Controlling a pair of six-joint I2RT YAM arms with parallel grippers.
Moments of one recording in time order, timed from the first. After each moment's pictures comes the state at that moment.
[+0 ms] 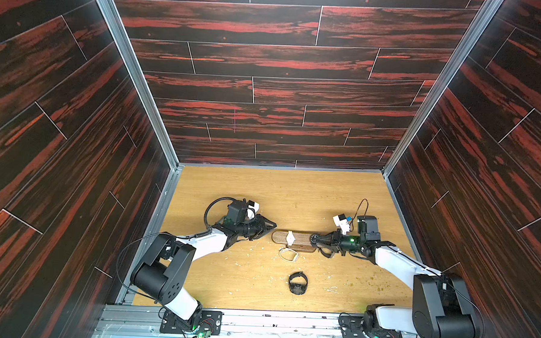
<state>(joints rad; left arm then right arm) -0.43 1.59 0.73 0.28 0.65 -1.04 0.16 1.35 0.56 -0.09 -0.93 0.66</state>
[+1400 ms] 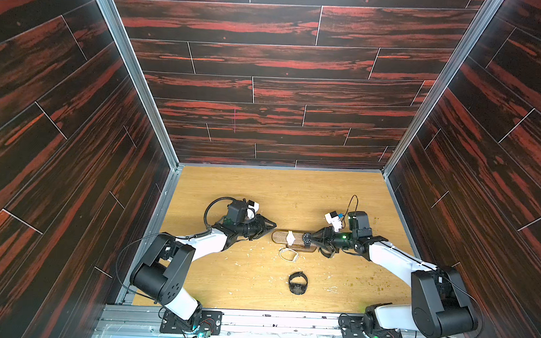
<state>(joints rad) -0.43 1.58 0.73 0.27 0.65 -1.04 0.25 1.38 0.63 -0.11 -0.86 0.68</state>
